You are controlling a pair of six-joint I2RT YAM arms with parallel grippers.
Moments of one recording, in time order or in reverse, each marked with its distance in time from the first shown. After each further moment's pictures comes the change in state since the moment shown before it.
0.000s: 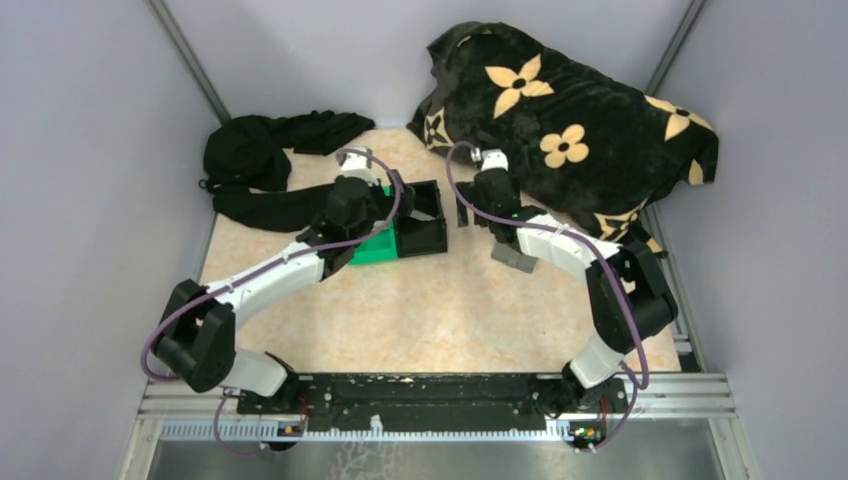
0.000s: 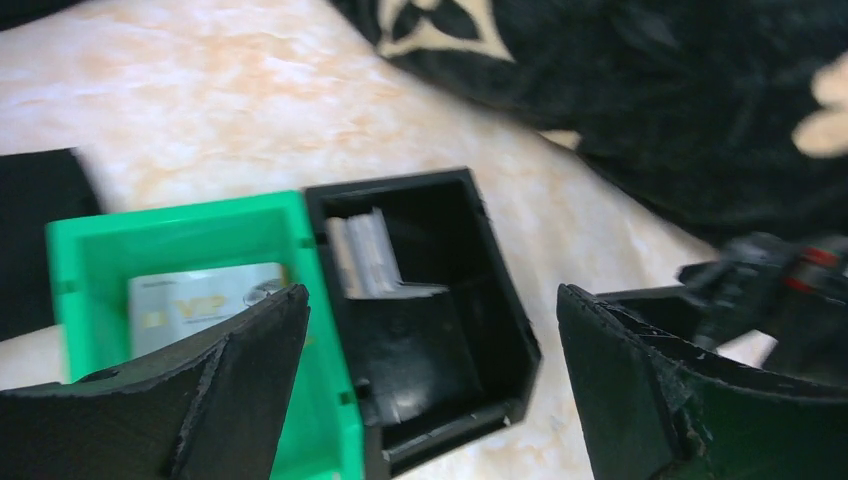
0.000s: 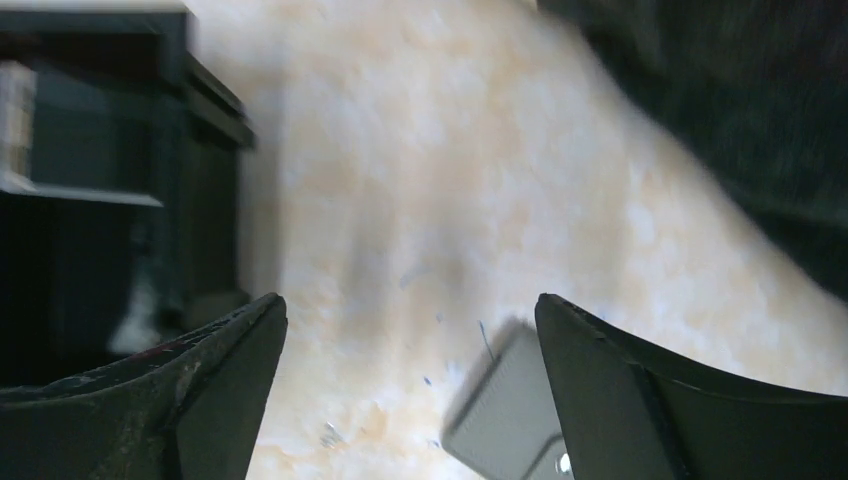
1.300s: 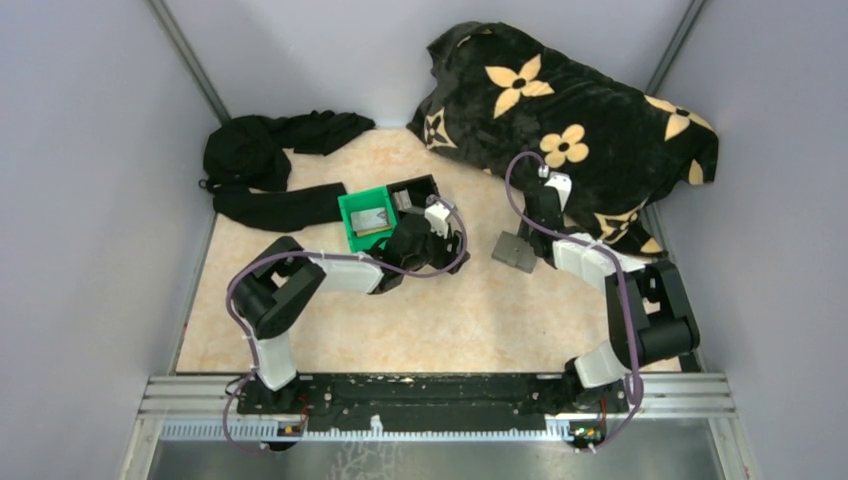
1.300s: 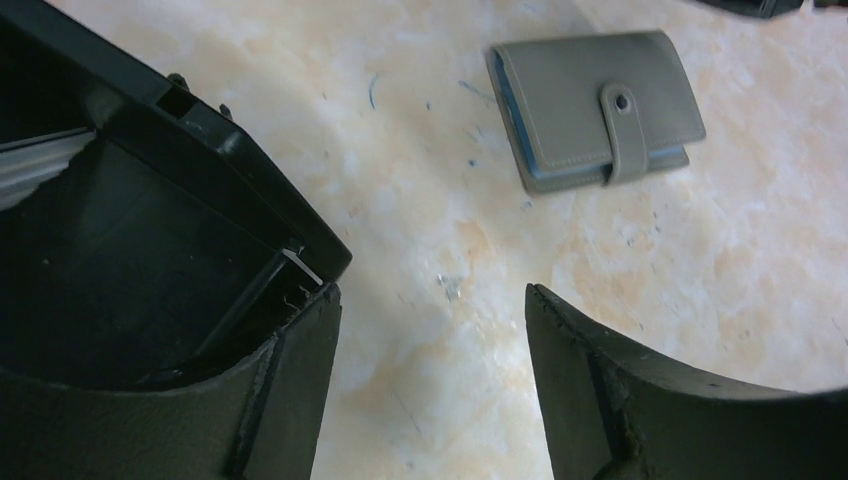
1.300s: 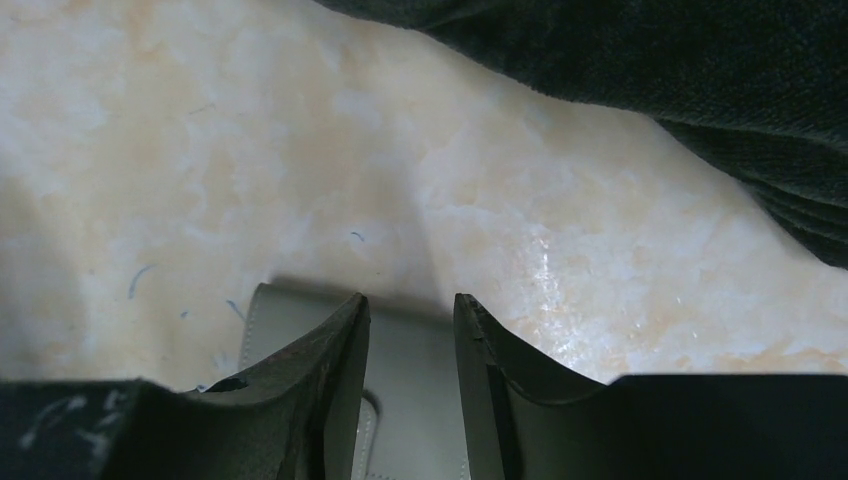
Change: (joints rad) left arm -0.223 0.422 -0.019 0.273 0.352 0.191; right arm -0.243 -0.134 -0.290 0.035 0.071 0.182
